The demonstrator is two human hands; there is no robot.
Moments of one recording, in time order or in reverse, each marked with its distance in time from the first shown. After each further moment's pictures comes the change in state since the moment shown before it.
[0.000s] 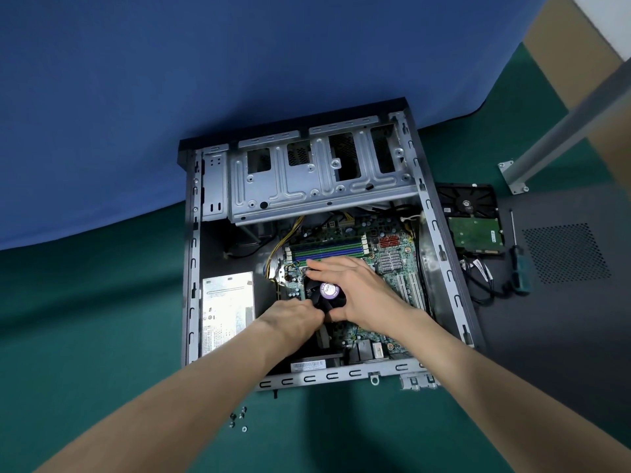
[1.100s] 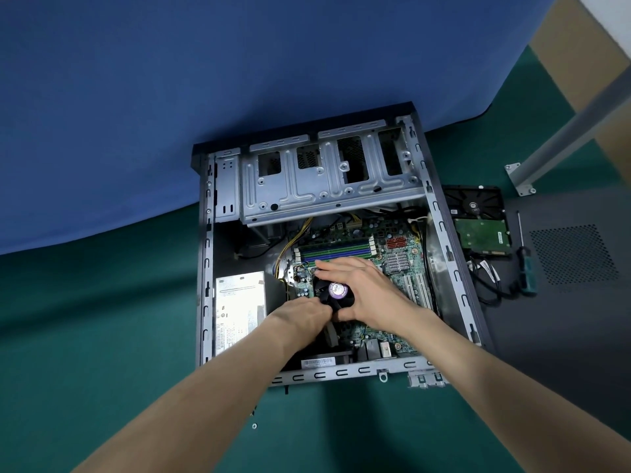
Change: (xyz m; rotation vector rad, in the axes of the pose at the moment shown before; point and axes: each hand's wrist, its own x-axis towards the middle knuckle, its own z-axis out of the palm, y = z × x) left_hand 0.002 -0.003 0.001 -0.059 -0.005 0.009; right_hand 0.001 0.001 0.002 0.041 -0.003 0.019
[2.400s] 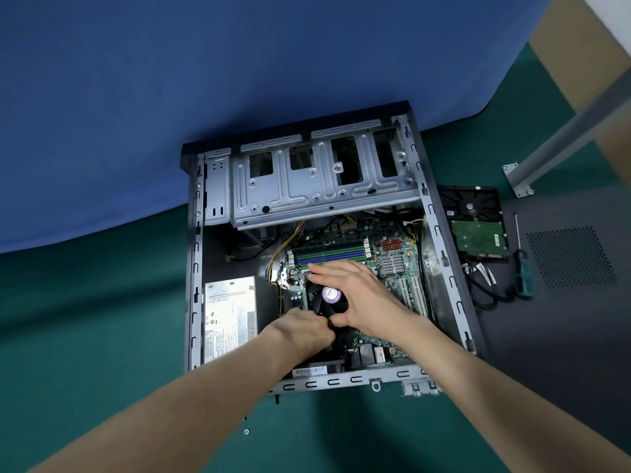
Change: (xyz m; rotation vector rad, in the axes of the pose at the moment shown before) left_hand 0.000 0.017 -0.006 0.331 -0.106 0.160; right_hand 0.000 0.004 0.001 0.034 -0.023 0.002
